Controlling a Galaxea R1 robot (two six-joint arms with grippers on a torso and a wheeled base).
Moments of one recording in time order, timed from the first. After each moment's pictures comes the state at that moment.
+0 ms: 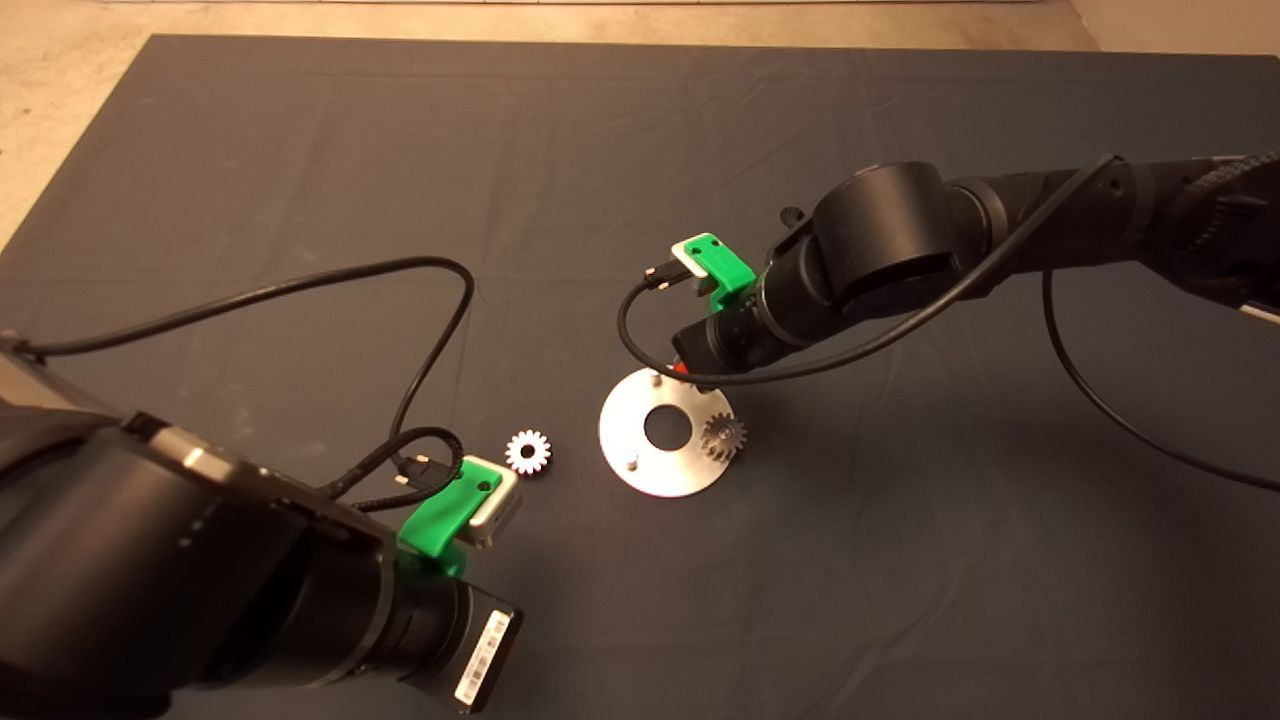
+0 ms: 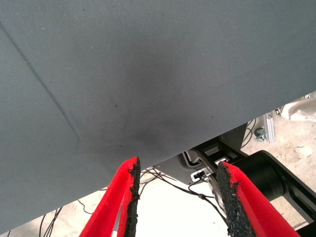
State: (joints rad) left arm -0.34 2.39 -0.33 0.41 1.53 -1.66; right arm 0.37 2.72 -1.02 -0.53 -1.37 1.24
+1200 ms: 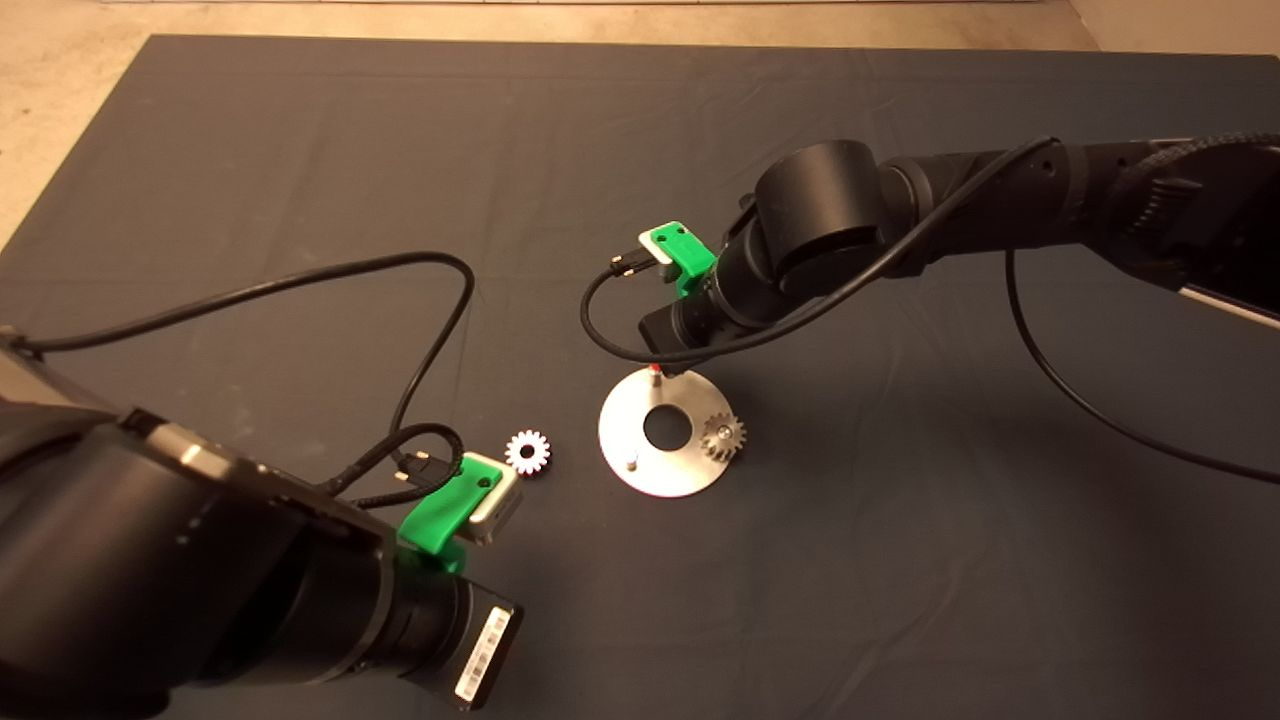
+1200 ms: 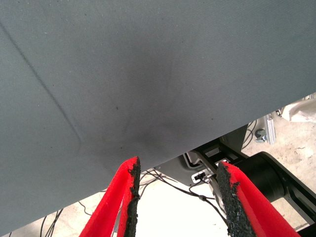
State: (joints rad) left arm -0.34 2.39 -0.33 0.41 1.53 -1.66; right arm 0.38 2.81 -1.13 -0.52 -1.39 1.21
